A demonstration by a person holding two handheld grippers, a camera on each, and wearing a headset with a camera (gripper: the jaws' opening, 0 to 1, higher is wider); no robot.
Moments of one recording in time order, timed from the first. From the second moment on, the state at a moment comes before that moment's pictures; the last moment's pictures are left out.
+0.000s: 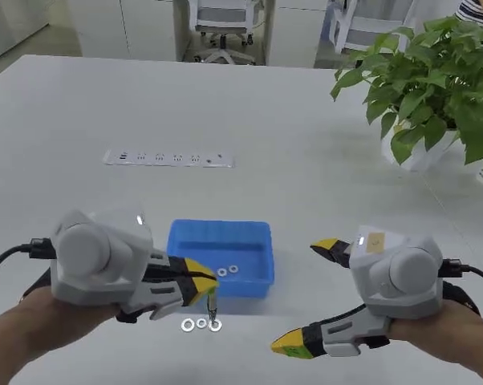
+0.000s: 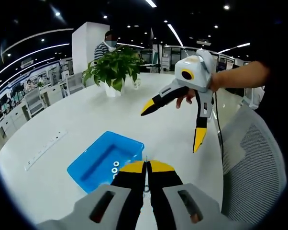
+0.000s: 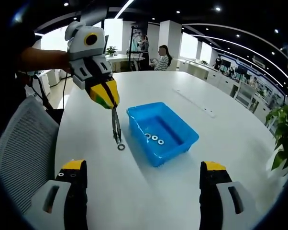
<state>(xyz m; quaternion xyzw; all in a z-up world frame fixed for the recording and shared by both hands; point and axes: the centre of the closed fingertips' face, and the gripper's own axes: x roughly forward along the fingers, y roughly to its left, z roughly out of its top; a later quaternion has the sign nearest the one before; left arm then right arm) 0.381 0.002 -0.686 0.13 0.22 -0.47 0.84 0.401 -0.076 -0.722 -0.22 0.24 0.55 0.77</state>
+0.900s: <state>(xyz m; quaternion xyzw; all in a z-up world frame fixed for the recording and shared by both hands) 0.378 -0.006 -0.700 0.13 0.23 -0.49 0.83 0.394 -0.077 -0.727 -0.22 0.24 0.56 0.76</state>
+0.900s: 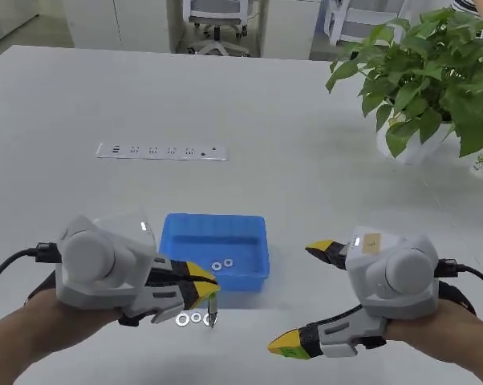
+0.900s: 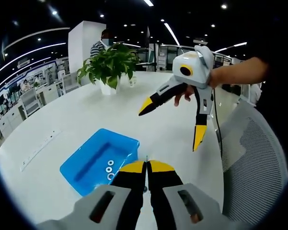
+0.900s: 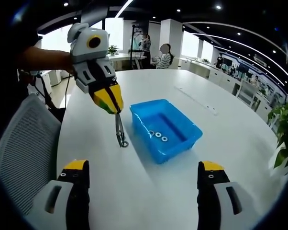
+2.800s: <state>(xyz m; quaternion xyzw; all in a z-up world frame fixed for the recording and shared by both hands) 0.376 -0.006 -0.701 0.15 0.25 -0.52 0.80 0.367 0.018 -0.767 -0.31 0.19 0.73 0.58</state>
